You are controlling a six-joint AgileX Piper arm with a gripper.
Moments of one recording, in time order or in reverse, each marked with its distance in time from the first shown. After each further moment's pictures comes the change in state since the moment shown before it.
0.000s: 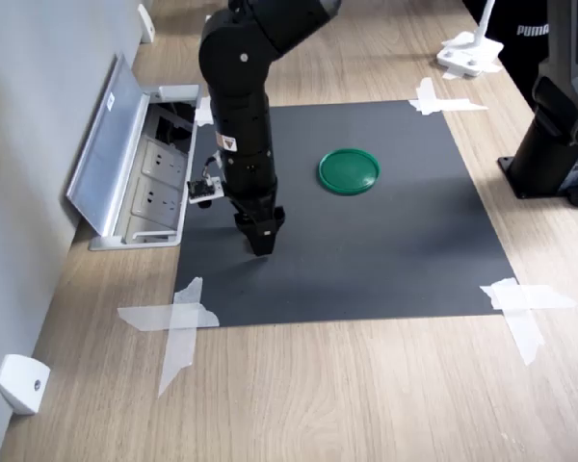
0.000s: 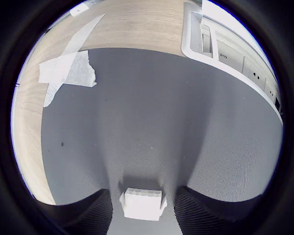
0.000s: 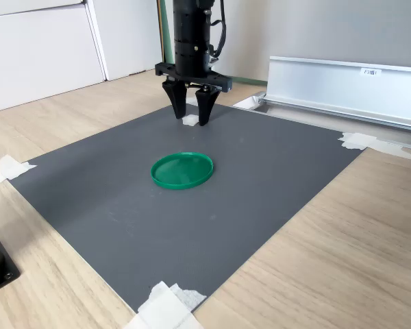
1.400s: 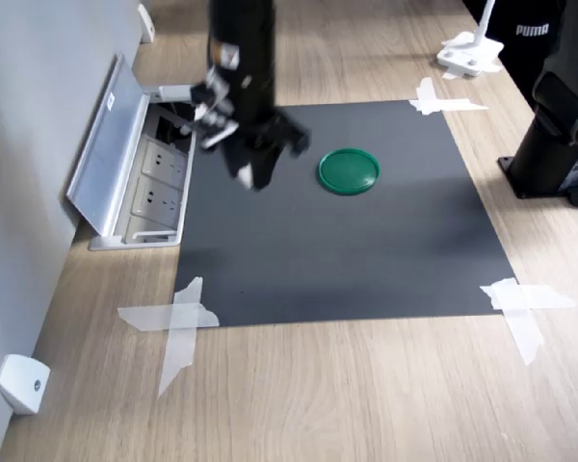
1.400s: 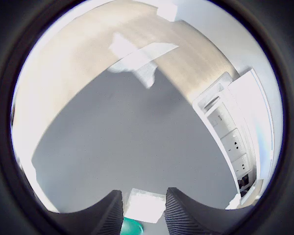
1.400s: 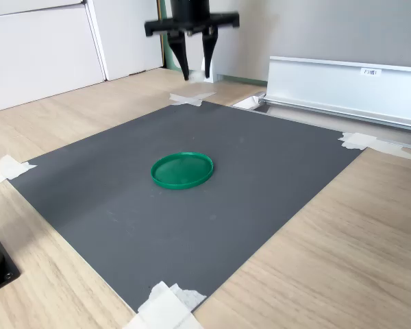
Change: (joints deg) arm -2.2 -13.0 -3.2 -6.0 12.7 -39.7
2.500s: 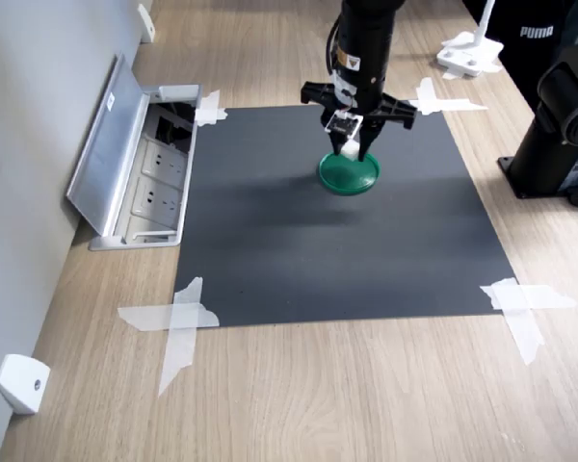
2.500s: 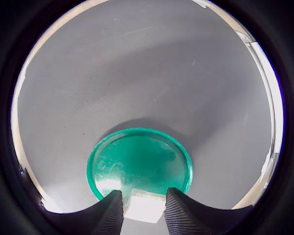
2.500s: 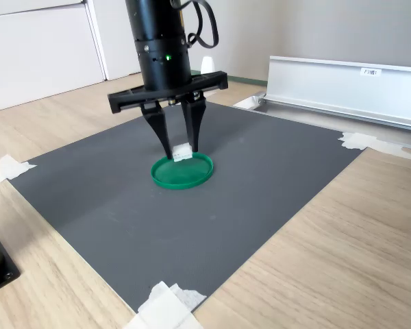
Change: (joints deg) arm -9.8 -13.7 38.0 -8.7 -20.9 -14.4
